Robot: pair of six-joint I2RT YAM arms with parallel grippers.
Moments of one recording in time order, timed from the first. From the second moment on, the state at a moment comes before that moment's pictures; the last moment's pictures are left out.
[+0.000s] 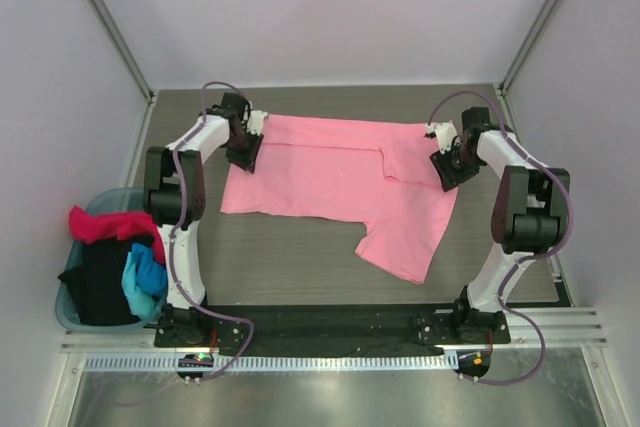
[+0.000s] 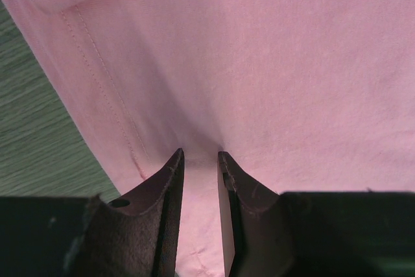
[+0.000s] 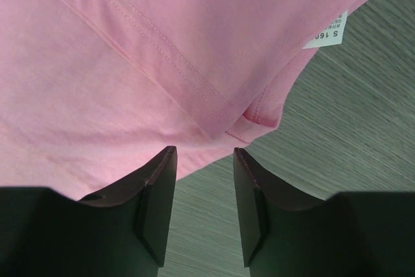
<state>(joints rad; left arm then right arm) -0.15 2.15 1.67 -0.74 0.16 0.21 -0.09 1.82 1.29 -0.73 -0.17 -0.64</state>
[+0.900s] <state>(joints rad) -0.15 2.15 1.65 -0.72 0.15 0.21 -0.10 1.93 1.35 -0.72 -0.19 -0.60</state>
